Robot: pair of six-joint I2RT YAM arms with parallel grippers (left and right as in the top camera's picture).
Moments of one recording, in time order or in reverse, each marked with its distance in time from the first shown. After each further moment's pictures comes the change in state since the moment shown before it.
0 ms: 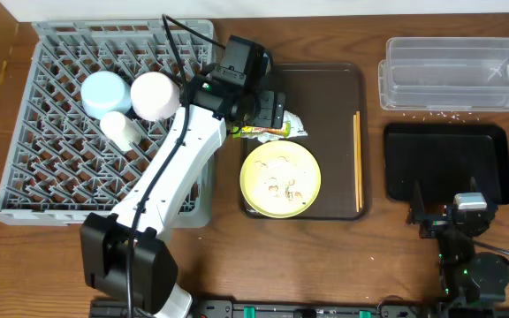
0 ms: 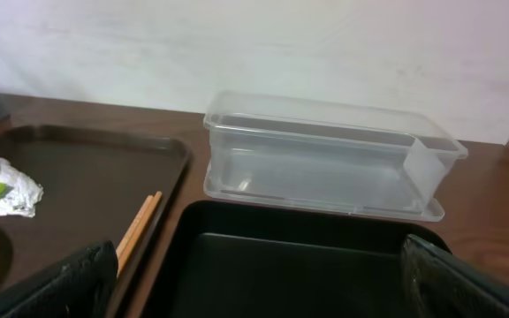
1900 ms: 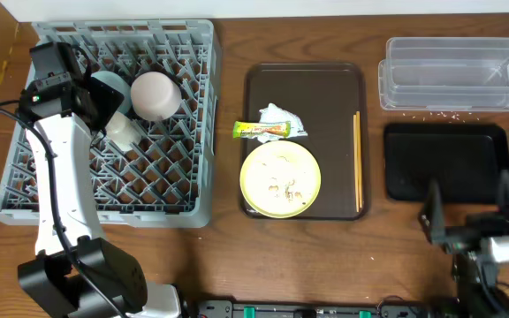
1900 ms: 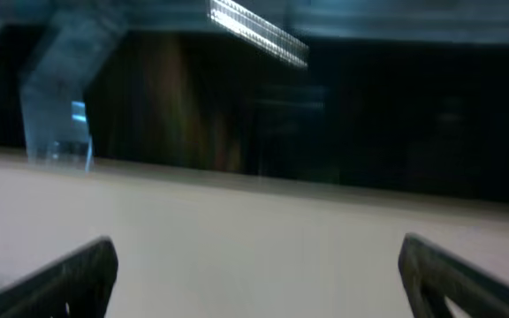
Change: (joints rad) left arm 0.713 -0.089 0.000 -0.110 -0.223 -0.477; right arm 0.000 0.000 0.001 0.710 -0.132 0.082
